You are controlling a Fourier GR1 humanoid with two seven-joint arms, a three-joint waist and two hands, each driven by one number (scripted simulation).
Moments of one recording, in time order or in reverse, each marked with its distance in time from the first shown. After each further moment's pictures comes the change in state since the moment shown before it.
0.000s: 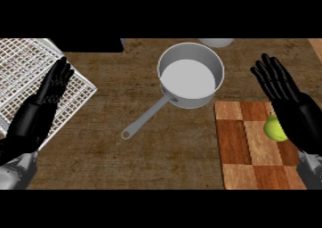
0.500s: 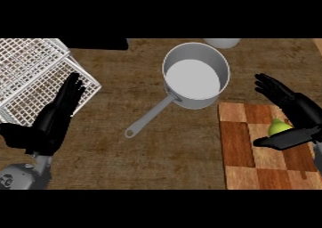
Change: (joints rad) left arm 0.048 -0.094 -0.011 0.054 0.101 0.055 0.198; right arm -0.020 -0.127 0.005 0.319 -0.054 0.185 0.157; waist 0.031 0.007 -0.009
